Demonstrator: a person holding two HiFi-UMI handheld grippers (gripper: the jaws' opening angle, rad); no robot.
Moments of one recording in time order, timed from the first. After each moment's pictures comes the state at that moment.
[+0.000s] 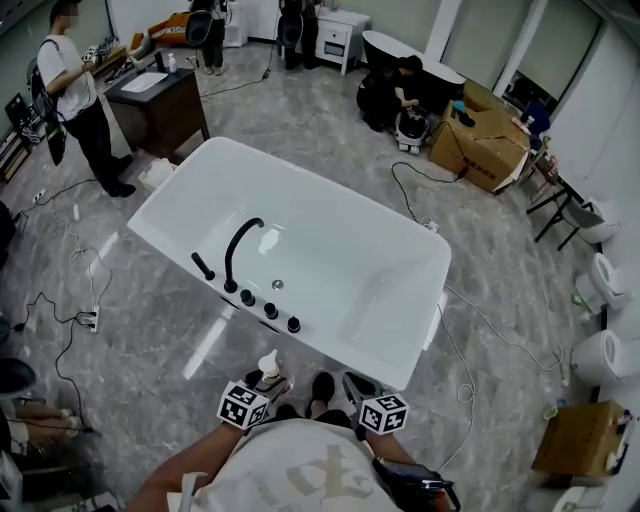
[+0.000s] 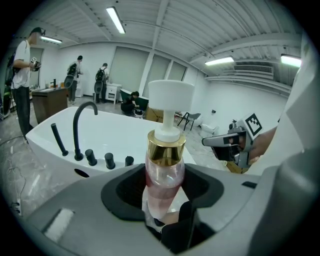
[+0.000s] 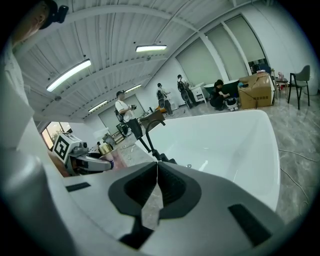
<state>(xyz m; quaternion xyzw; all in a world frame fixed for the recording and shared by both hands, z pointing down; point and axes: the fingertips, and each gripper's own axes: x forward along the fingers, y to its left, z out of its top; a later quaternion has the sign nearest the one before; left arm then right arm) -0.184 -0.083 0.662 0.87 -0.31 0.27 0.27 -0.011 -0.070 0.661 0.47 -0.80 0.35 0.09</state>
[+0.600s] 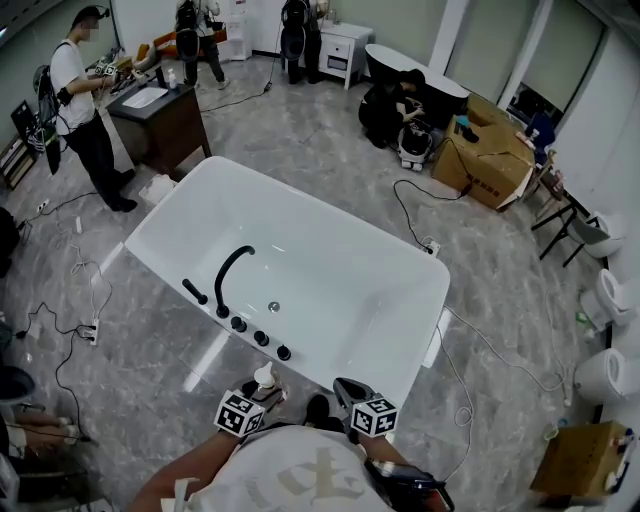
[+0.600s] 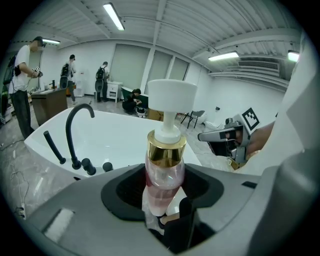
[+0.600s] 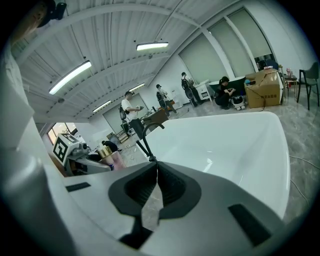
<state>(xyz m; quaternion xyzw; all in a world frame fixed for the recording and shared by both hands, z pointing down) -0.145 -0.140 0.667 0.86 -0.32 0.29 0.27 0.019 -0.148 0.666 0.44 -0.82 0.36 0.09</state>
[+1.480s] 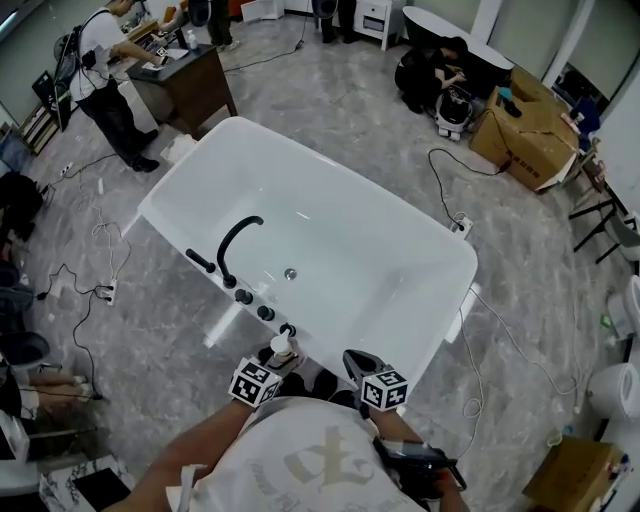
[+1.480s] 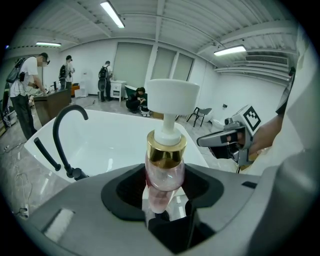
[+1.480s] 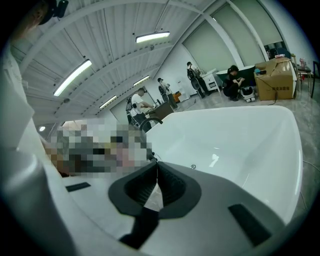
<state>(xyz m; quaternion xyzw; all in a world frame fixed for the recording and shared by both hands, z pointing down) -0.084 -0.199 0.686 0.84 -0.35 0.31 0.26 0.057 -0.205 0.697 0.38 -0.84 0.38 0.11</state>
